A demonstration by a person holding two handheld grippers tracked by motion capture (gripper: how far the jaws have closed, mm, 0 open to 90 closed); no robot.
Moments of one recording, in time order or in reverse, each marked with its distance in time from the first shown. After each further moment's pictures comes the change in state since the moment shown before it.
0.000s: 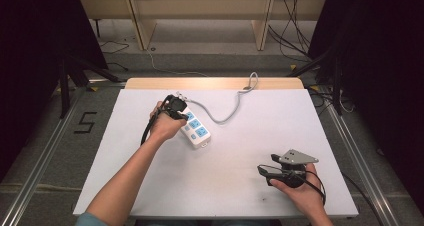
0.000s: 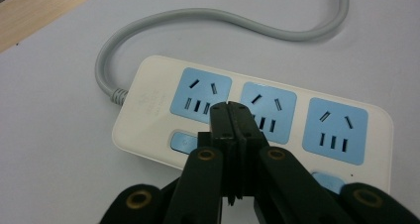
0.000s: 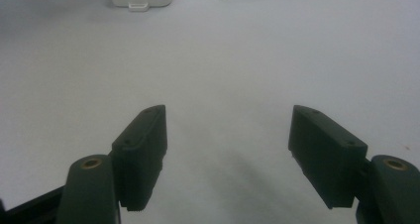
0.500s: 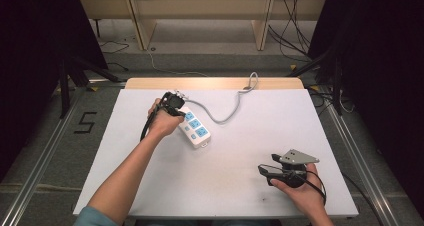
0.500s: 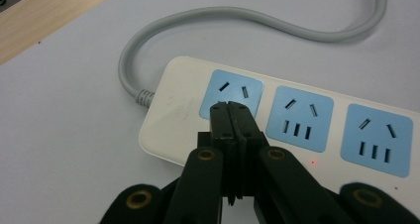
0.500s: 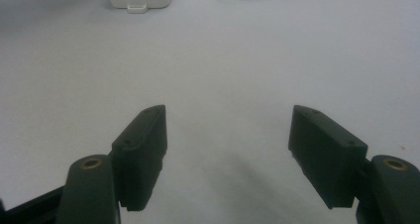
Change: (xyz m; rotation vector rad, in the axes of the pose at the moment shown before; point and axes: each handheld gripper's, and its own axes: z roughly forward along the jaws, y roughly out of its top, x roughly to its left) left arm 0.013 0.002 0.006 0.006 0.028 -0.008; right arm -0.001 0.000 -0.001 -0.001 -0.004 0.001
